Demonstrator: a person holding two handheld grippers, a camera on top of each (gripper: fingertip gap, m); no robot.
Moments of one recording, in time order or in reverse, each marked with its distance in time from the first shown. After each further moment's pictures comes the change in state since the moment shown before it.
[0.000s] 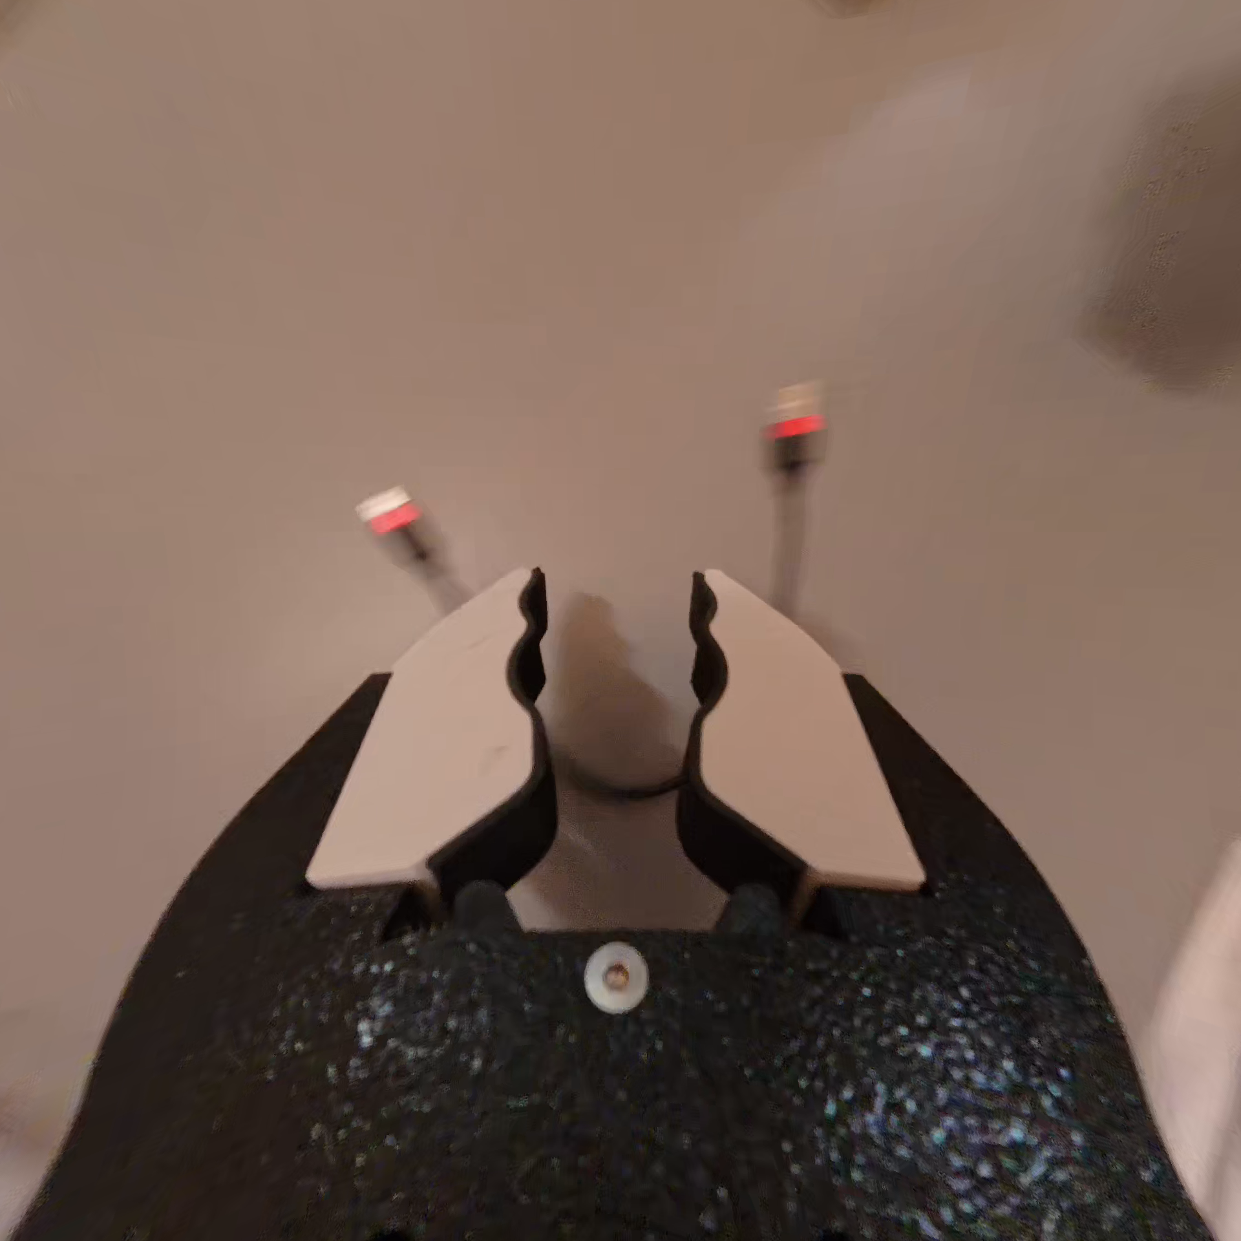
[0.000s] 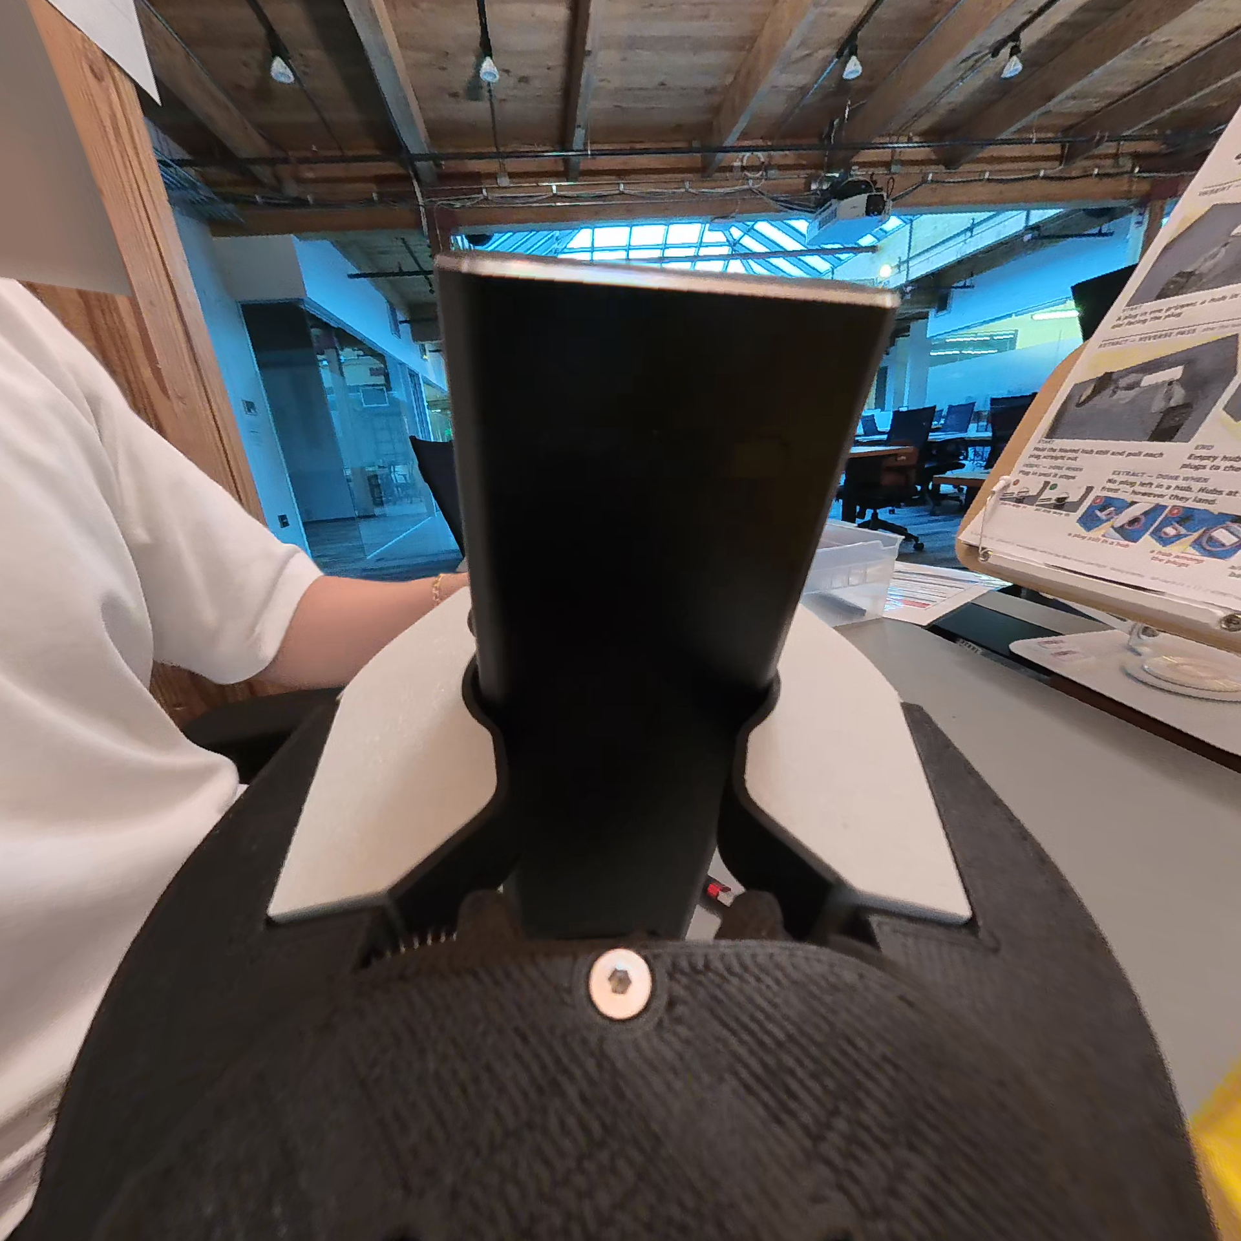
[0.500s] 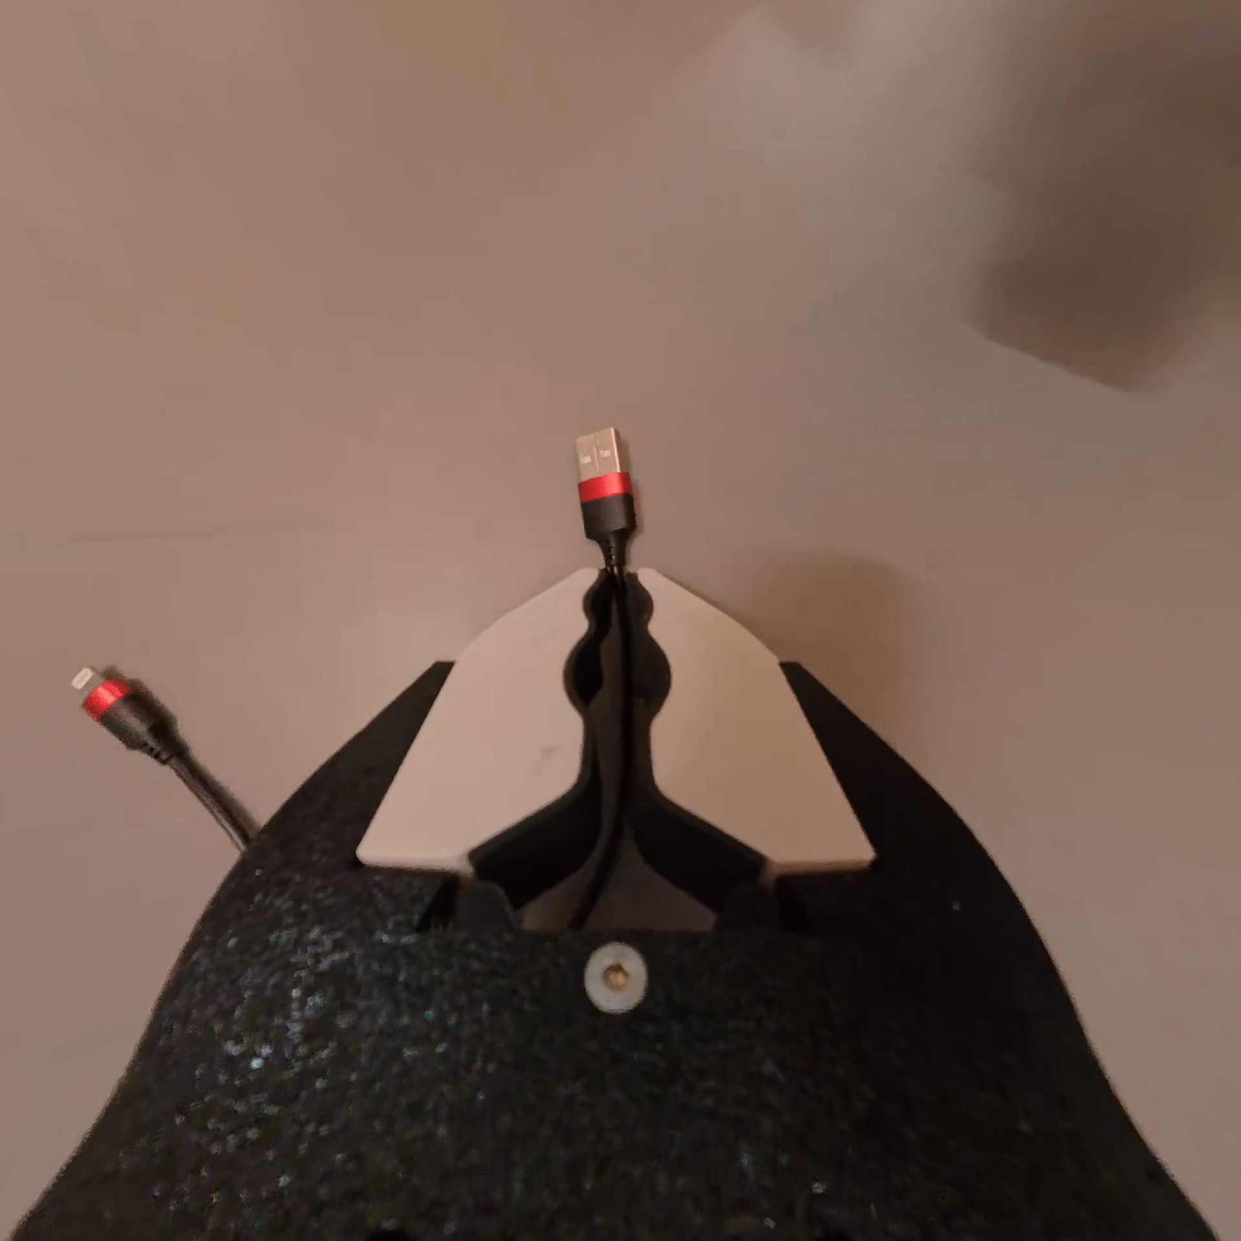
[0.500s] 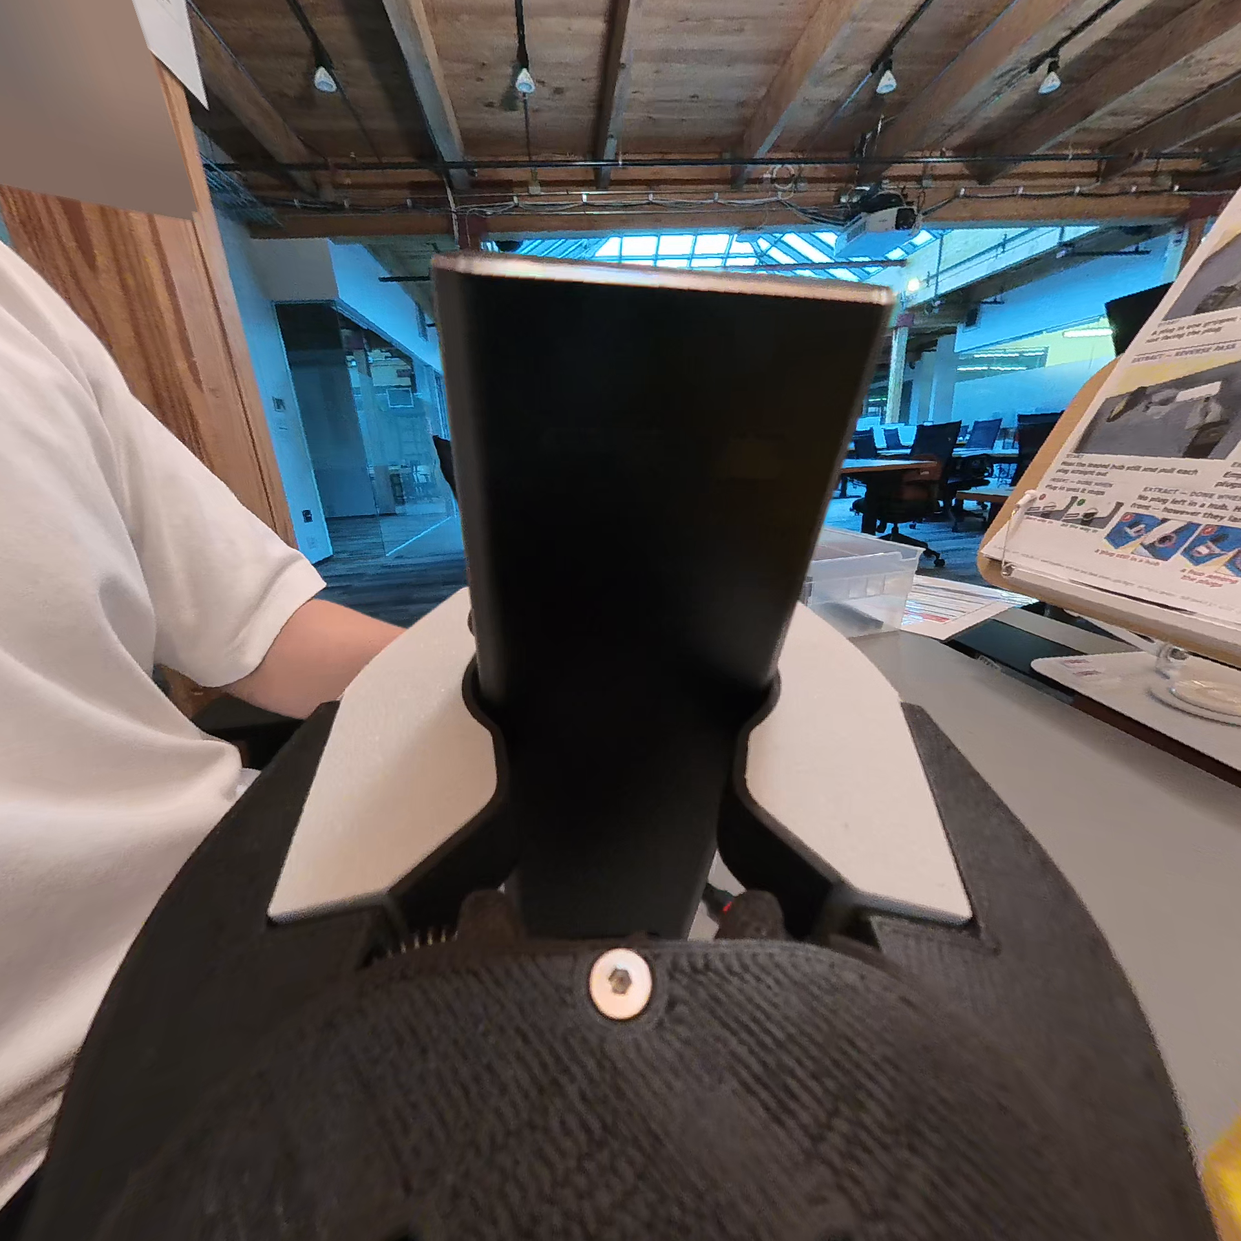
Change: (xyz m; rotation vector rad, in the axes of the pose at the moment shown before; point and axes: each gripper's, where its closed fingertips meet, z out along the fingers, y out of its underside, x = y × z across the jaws) left arm 0.072 -0.011 0.058 0.003 0.084 0.155; right arm -0.004 0.002 -0.001 0.011 -0.043 -0.017
